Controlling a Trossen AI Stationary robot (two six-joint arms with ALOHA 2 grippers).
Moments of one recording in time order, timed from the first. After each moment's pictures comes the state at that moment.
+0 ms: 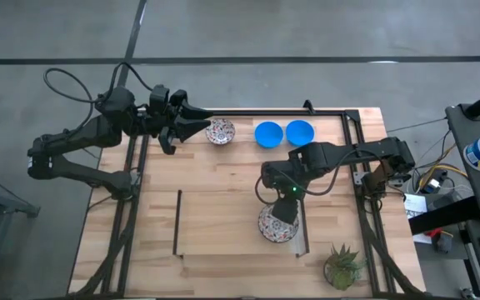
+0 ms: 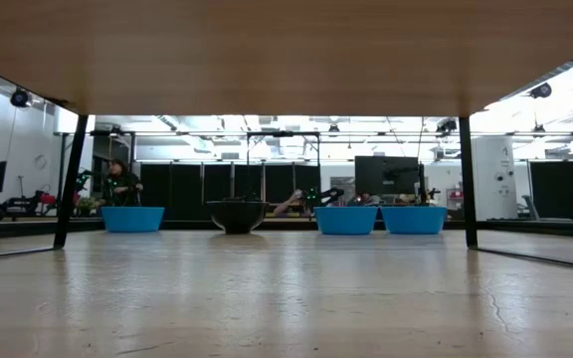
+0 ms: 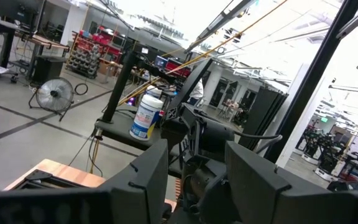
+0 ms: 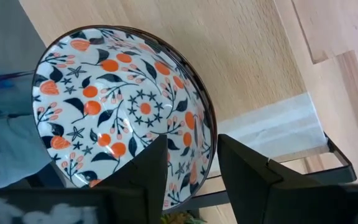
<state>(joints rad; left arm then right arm) 0.18 1.04 1.31 -0.05 0.18 -0.42 0.16 1.73 1.78 -1.38 -0.29 0.68</state>
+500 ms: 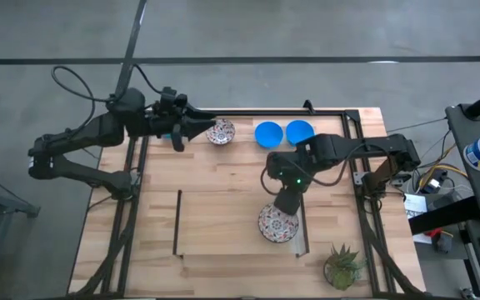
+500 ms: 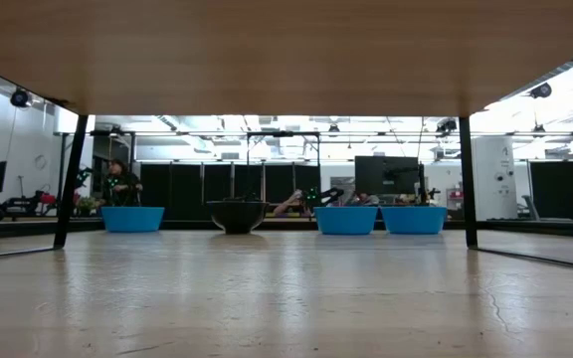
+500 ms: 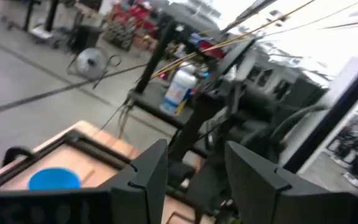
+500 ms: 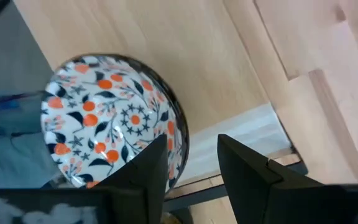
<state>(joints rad) 0.19 1.06 1.31 -0.19 0.08 -0.47 0.12 1.67 1.78 -1.38 -0.23 0.68</state>
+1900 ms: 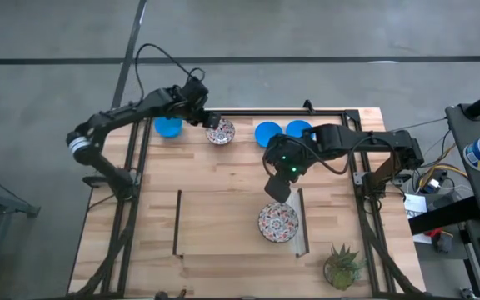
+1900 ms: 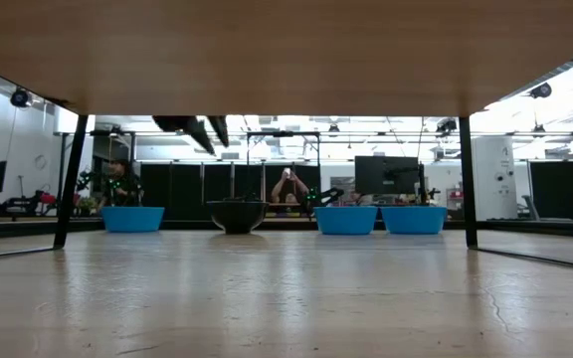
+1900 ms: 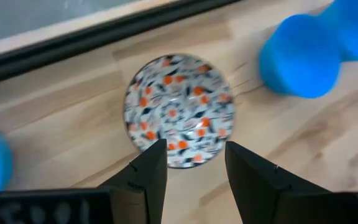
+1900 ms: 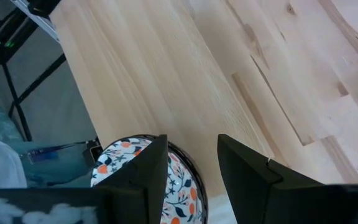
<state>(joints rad) 0.66 1.53 1.31 -0.77 0.04 -0.53 0.06 1.63 1.78 -1.17 -0.20 0.70</state>
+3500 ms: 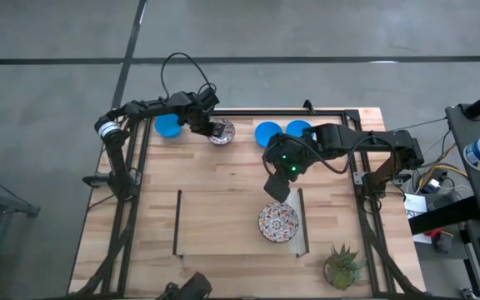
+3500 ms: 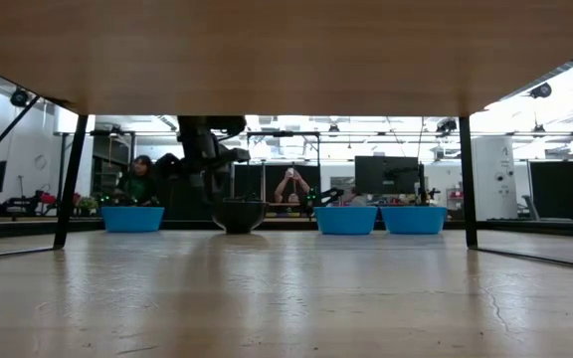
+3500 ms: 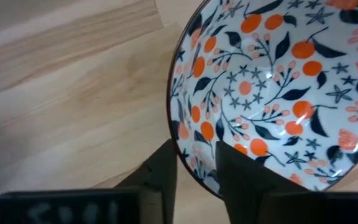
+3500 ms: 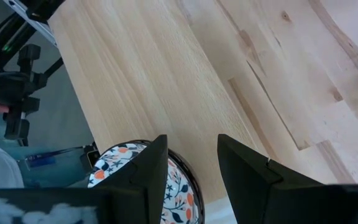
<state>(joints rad) 0.72 1.82 1.31 -0.77 0.10 -0.49 0.06 1.63 1.78 -1.16 -0.18 0.69</state>
